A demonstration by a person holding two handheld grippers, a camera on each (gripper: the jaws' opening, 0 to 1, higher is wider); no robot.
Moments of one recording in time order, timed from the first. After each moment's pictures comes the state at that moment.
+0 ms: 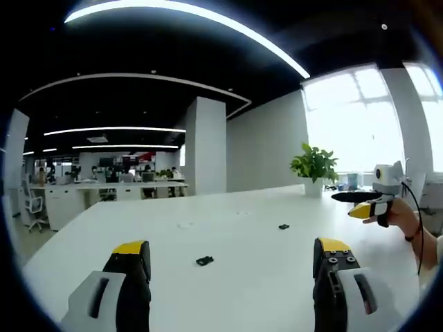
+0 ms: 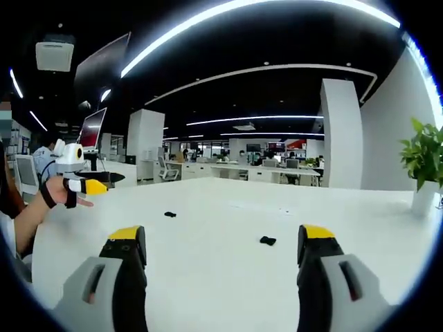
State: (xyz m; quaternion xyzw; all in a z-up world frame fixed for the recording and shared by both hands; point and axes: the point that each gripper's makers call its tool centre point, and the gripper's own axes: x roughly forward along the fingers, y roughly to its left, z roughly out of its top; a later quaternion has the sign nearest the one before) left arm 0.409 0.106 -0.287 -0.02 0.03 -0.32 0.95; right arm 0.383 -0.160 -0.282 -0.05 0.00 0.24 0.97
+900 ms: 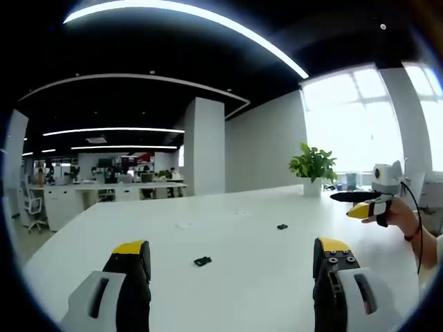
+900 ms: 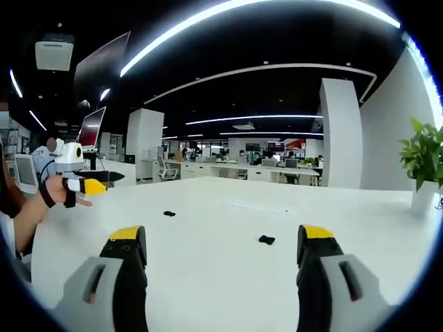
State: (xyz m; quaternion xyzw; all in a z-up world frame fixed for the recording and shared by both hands) left arm 0.408 0.103 -0.288 -0.01 0.03 -0.32 0.95; right arm 0.383 -0.161 -0.283 -0.05 0.00 0.23 0.97
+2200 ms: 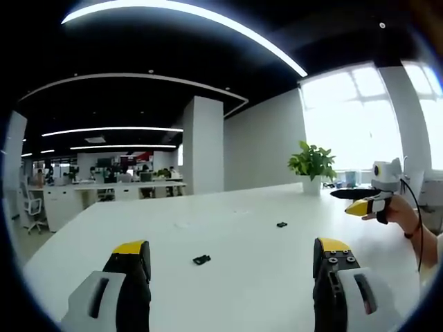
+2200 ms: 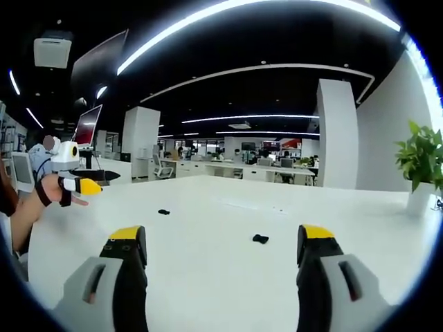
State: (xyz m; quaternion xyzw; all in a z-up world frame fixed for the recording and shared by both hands) left arm 0.408 0.101 -0.291 -0.01 0.04 -0.32 0.95; right arm 0.385 -0.169 -0.283 -0.05 0.00 0.22 0.97
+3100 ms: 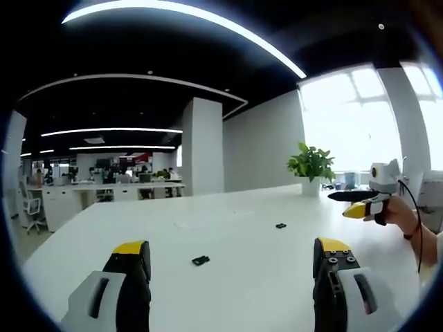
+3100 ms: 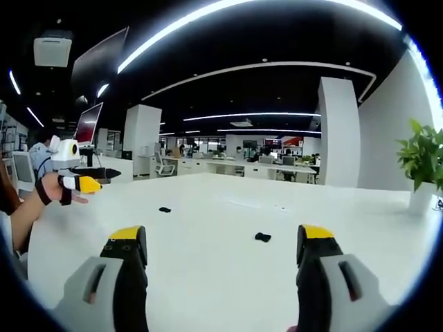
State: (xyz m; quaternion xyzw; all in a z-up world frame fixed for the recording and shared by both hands) left arm 0.409 0.102 -0.291 -0.02 0.04 -0.32 0.95; right arm 0.388 -0.164 -0.287 -0.05 0.01 0.23 0.97
